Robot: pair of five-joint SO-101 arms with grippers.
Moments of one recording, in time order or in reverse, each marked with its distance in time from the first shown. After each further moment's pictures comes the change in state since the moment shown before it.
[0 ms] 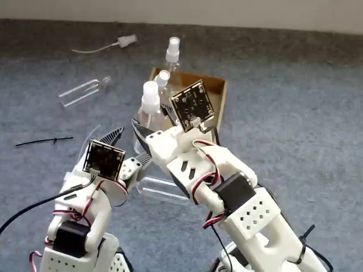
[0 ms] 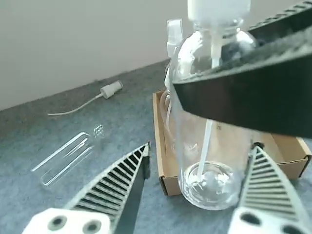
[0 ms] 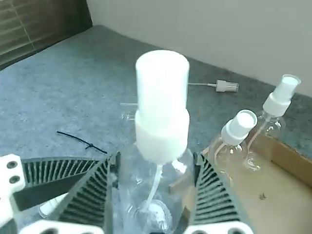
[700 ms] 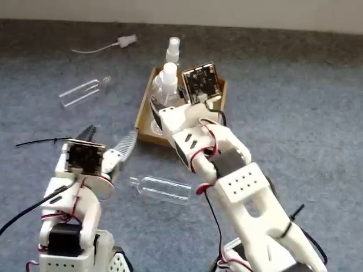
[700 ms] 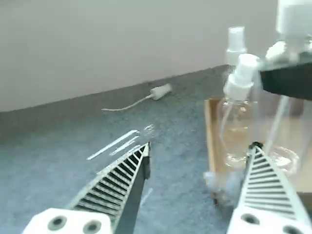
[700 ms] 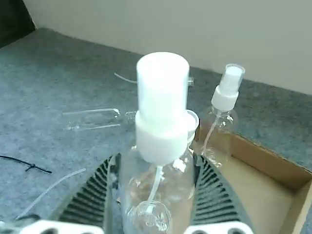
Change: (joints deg) left arm -11.7 -1.1 -0.6 -1.2 -1.4; right arm 9.3 16.5 -0.7 -14.7 0.0
